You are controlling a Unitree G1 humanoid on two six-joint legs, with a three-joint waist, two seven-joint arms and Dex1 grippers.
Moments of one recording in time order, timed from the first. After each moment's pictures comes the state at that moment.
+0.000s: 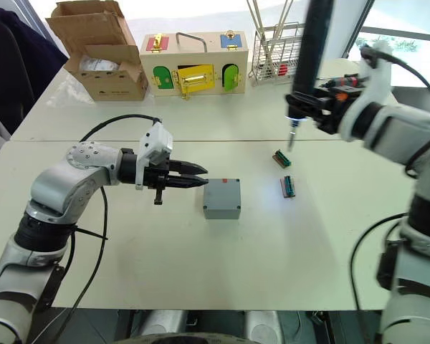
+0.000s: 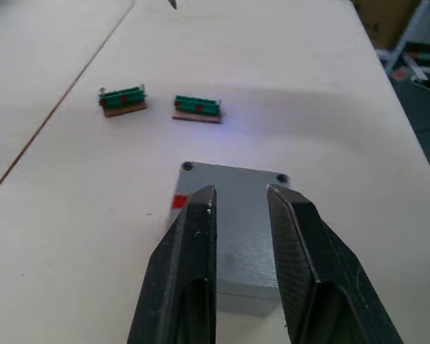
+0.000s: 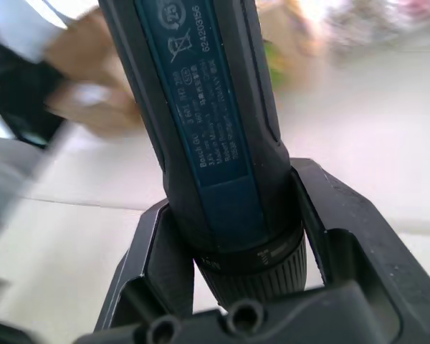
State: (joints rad) left arm -0.64 0.65 -0.20 -0.32 -0.45 0.70 -1.17; right arm -0.76 -1.04 -0.28 -0.05 1.03 1.38 0.26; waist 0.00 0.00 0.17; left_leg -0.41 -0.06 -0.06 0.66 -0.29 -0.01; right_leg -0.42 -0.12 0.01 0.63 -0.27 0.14
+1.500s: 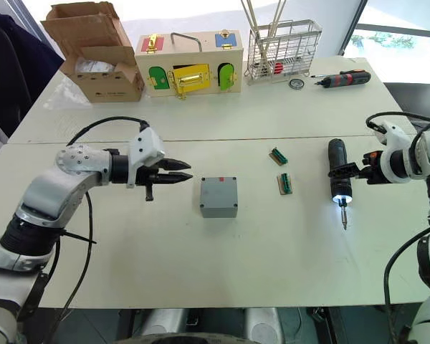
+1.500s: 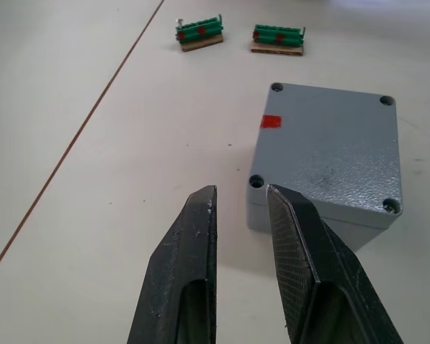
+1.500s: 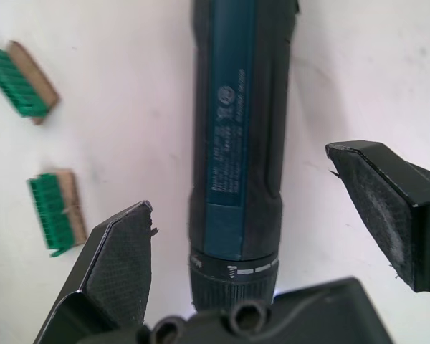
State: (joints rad) left arm -0.61 0.70 -0.20 -0.15 -0.34 0.55 -1.04; right arm -0.91 -1.08 0.20 0.52 0.37 1.28 0.92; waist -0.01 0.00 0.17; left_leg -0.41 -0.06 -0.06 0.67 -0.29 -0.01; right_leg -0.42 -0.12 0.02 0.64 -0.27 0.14
